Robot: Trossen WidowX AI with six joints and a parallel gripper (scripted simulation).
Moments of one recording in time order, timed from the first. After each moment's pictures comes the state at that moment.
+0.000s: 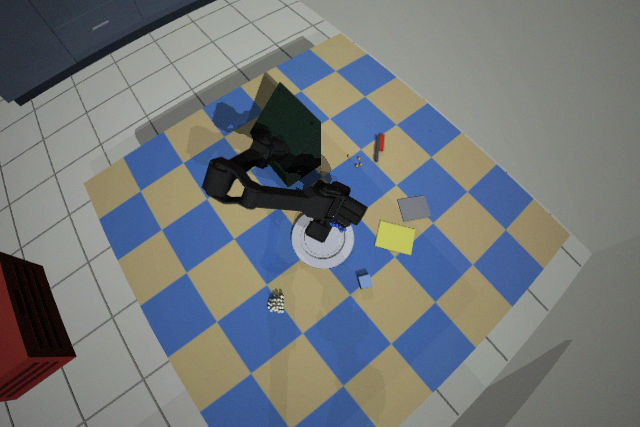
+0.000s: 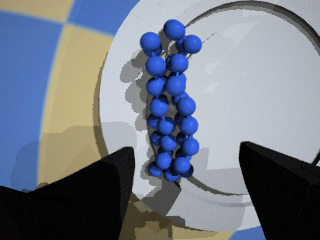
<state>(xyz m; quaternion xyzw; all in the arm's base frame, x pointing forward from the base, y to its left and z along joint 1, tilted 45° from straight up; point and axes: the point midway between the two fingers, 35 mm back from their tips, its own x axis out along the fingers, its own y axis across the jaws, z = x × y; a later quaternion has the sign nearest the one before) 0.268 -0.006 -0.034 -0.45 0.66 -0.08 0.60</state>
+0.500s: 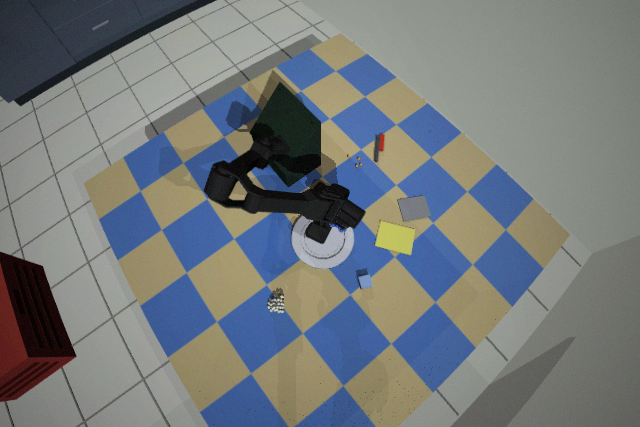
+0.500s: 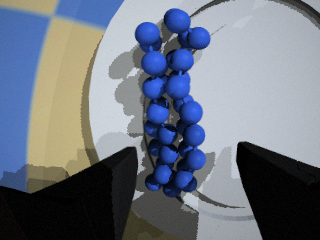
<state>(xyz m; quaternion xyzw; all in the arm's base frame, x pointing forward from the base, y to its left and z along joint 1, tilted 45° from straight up) 0.268 -0.019 -0.047 -0.46 0.66 -0.08 0.59</state>
